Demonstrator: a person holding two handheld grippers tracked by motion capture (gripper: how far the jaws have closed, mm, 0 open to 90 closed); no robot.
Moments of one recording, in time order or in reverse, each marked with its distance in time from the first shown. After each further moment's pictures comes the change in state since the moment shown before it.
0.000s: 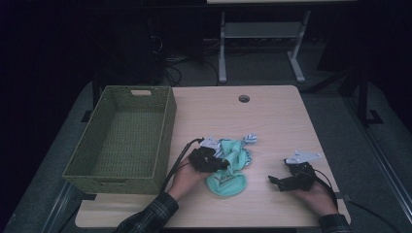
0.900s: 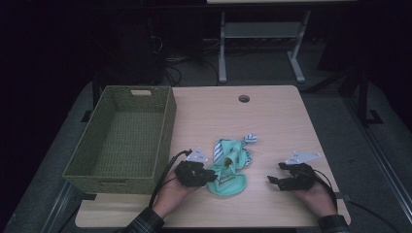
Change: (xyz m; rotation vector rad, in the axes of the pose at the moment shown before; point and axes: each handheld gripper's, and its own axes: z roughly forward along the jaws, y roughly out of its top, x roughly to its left) left arm -0.029 -0.032 -0.037 0.040 0.007 0.008; right arm 0.006 0.005 -0.006 0.018 0.060 0.002
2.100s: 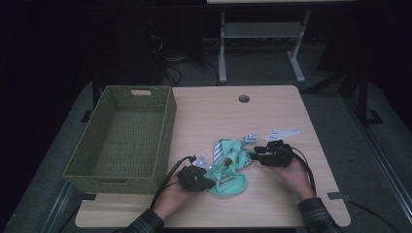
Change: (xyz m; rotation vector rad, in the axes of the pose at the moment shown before) left arm 0.000 -0.011 0.016 0.127 -0.006 0.013; right arm 0.001 0.077 0.037 -0.060 0.083 -0.008
